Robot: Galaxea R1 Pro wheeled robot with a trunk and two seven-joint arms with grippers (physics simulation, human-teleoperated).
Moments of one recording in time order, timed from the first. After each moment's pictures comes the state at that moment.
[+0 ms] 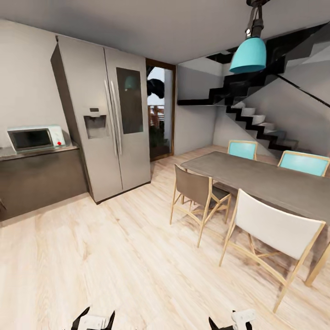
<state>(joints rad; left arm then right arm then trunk) 0.11 0.03 0.02 -1.08 -0.01 -0.20 -0.13 0.13 -0.04 0.00 -1.21 0.01 0.06 0.25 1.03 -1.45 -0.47</state>
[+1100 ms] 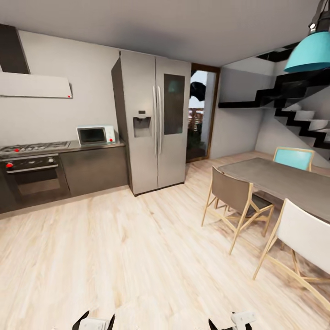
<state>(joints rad) 0.11 0.03 0.02 -1.06 -0.01 -0.21 -0.12 0.13 -0.04 0.00 -1.20 0.01 0.06 0.25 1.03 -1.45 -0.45</state>
